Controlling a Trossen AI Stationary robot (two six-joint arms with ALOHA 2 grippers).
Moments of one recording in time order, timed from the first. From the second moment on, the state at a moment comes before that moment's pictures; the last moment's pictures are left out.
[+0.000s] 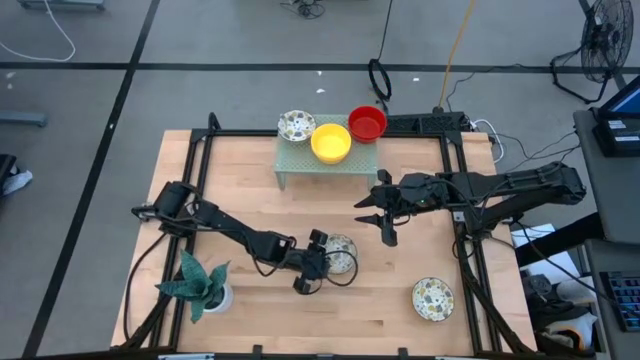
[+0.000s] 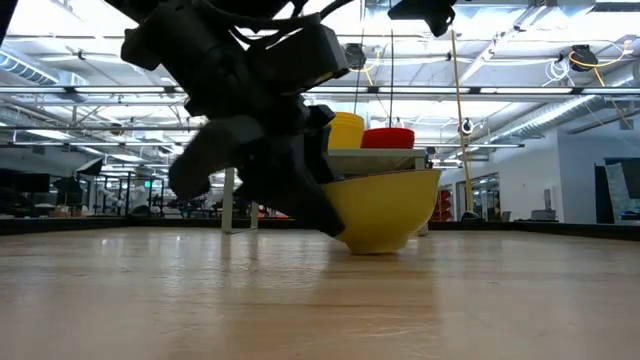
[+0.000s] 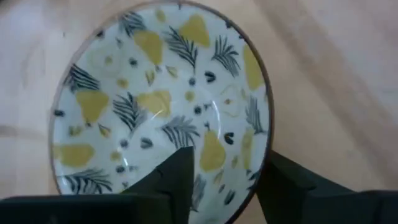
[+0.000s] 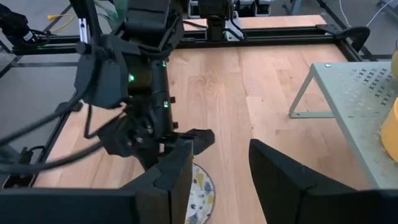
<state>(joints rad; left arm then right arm) -0.32 1.95 1.10 0.03 -0.24 0.27 0.11 1.17 1.04 -0.36 0.06 0.11</state>
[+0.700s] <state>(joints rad) -0.33 1.86 1.25 -0.07 -0.32 0.37 0.11 1.15 0.94 -0.36 0.05 0.14</state>
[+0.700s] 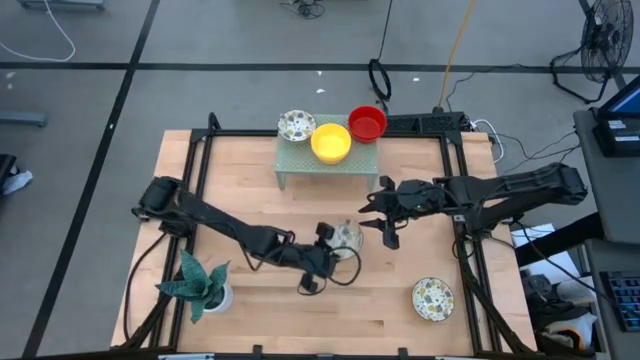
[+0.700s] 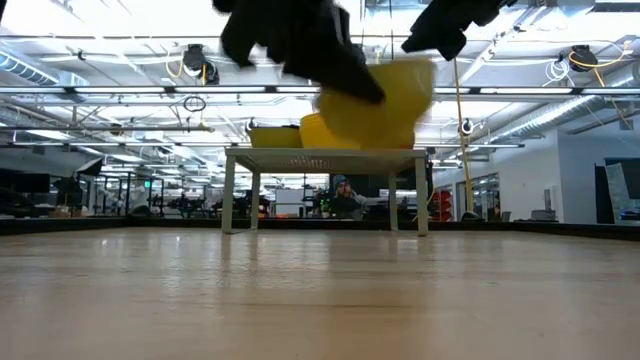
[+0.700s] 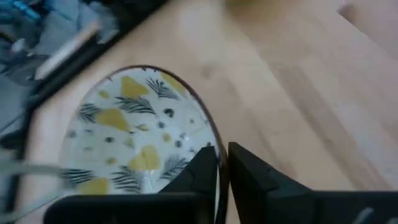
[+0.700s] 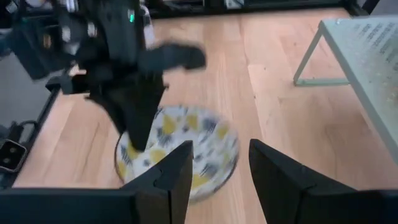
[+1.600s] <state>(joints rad) 0.43 1.49 1.36 -0.50 -0.21 0.14 0.11 1.03 0.94 -0.41 0.05 0.00</state>
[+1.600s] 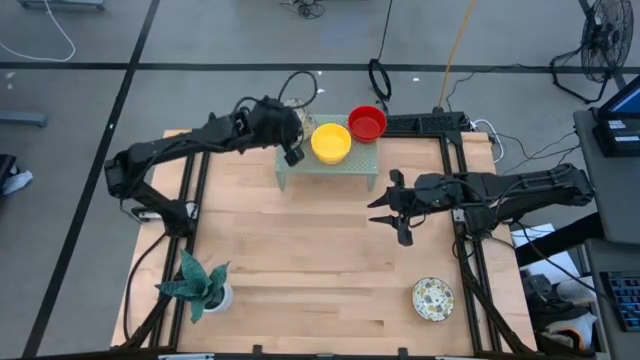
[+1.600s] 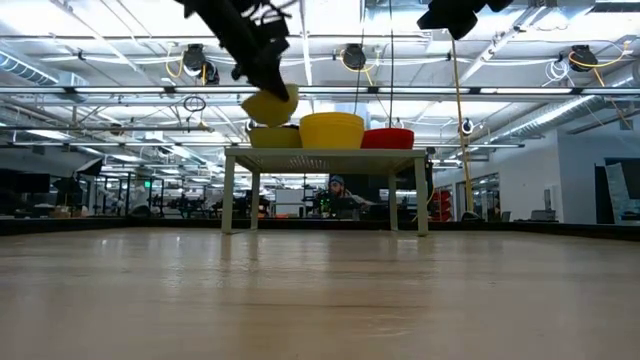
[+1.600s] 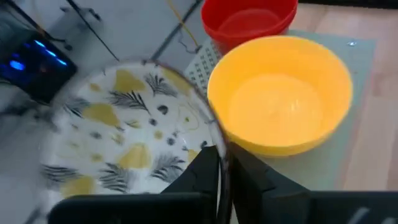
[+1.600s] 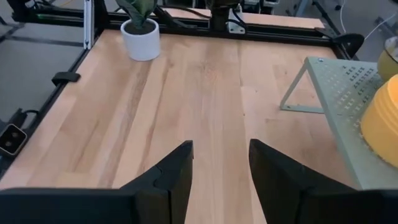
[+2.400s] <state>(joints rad) 0.48 1.58 1.36 -0.47 -0.13 0.14 0.11 1.03 0.82 -0.30 0.06 -0.07</state>
